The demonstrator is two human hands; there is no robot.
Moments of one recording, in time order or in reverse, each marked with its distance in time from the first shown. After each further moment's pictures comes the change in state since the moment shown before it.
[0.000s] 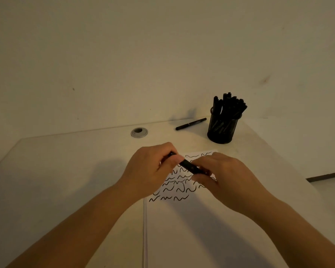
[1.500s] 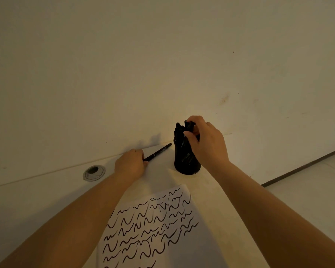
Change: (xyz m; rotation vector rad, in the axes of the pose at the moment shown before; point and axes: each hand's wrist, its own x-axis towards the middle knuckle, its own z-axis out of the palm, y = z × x) left_hand 0.170 -0.136 0.096 0.565 -0.206 -0.349; right_hand 0.119 0.128 -0.022 0.058 0.574 0.307
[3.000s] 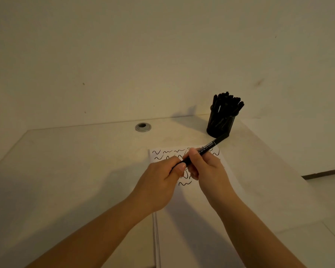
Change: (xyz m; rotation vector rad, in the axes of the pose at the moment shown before) left_hand -0.268 0.016 -0.081 -0.715 0.076 0.187; right_hand -0.182 -0.133 -0.020 0.821 -0.355 0.463
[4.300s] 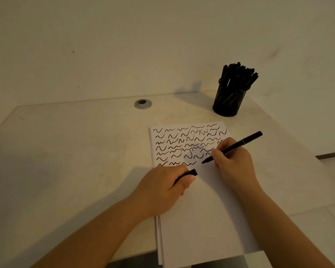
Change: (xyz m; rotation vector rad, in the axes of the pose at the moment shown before) left_hand -0.029 -0.031 0.024 0.083 -0.268 0.015; right_hand 0.015 0.069 -0.045 -0.378 0.174 -0.047
